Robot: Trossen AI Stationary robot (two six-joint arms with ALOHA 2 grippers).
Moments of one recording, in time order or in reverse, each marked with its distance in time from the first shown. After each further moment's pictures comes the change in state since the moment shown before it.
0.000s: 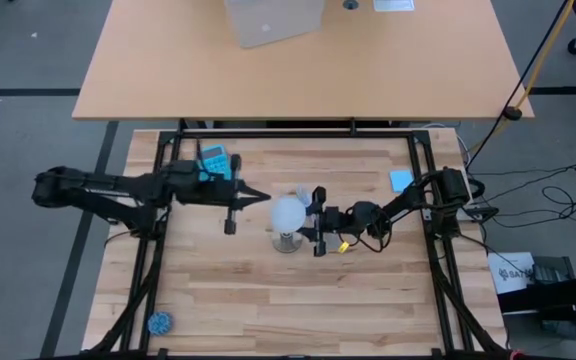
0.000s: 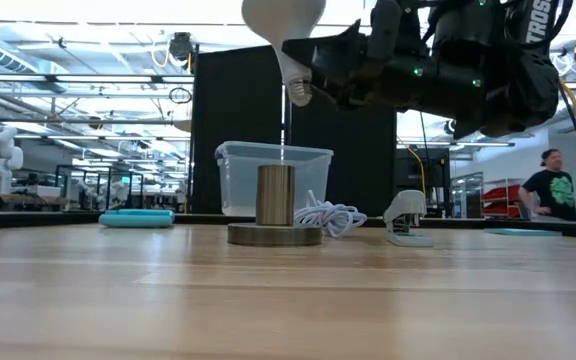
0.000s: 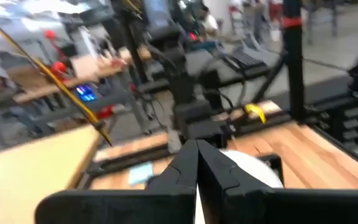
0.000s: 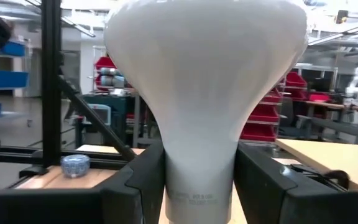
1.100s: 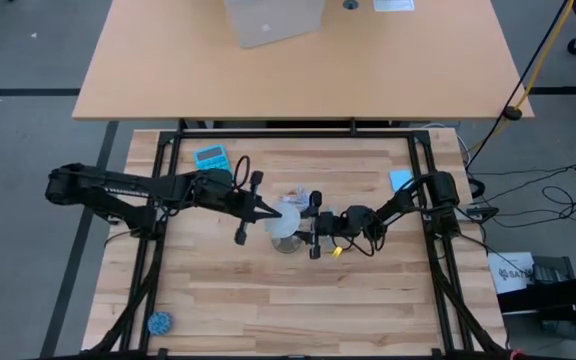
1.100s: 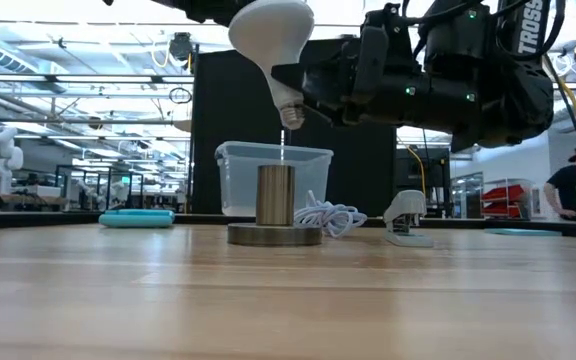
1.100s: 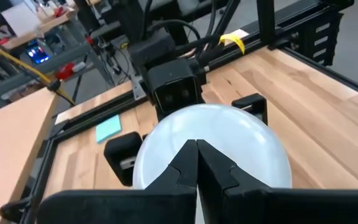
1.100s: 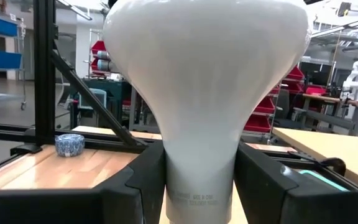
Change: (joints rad) left arm -0.006 0.158 0.046 -0.167 0.064 0.132; right arm 0.016 0.078 0.029 -0.004 0.035 -0.047
